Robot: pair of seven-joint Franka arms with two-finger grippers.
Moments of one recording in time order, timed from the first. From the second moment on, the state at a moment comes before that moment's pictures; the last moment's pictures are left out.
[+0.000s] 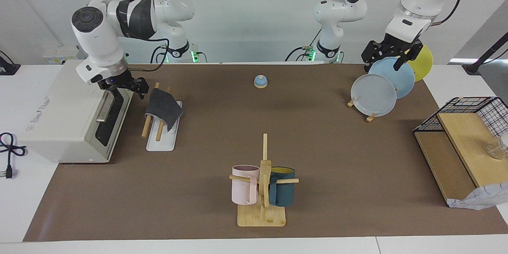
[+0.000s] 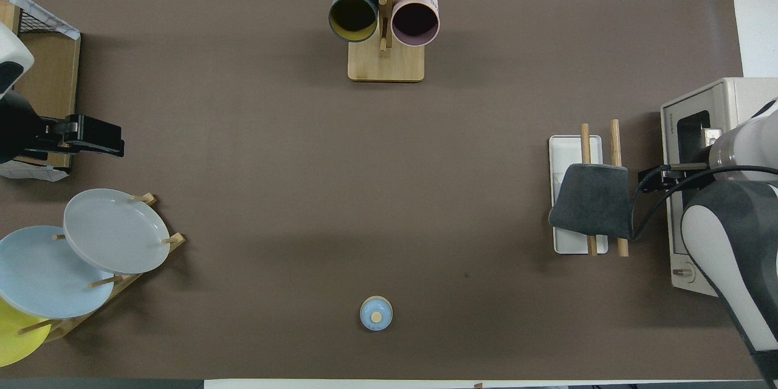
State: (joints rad) left arm 0.02 -0.05 -0.19 -1.59 0.00 1.53 -0.12; right arm 0.00 -0.11 -0.06 -2.04 -0.13 1.83 0.05
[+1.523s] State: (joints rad) left arm 0.02 -0.07 -0.18 -1.57 0.00 1.52 -0.10; right arm 0.01 -0.04 -0.04 -1.58 -0.07 1.42 0.05
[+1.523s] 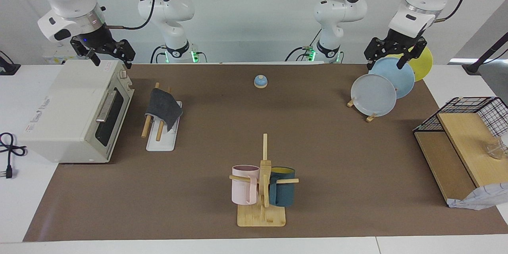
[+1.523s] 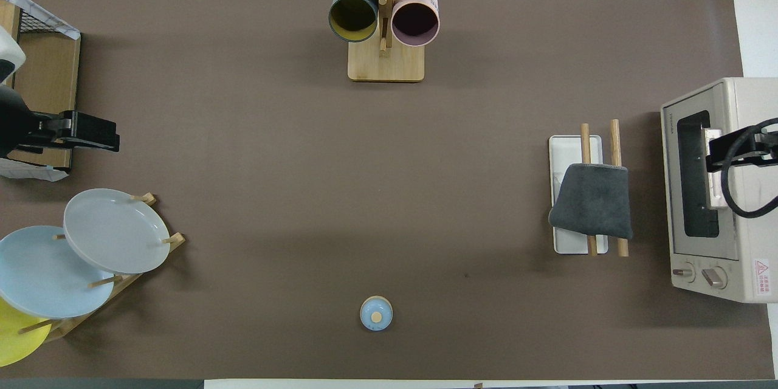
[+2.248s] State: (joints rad) left arm 0.02 -0.08 -0.18 -1.60 0.00 1.52 -0.10; right arm -0.03 -0.02 0.00 -1.57 -0.07 1.44 0.05
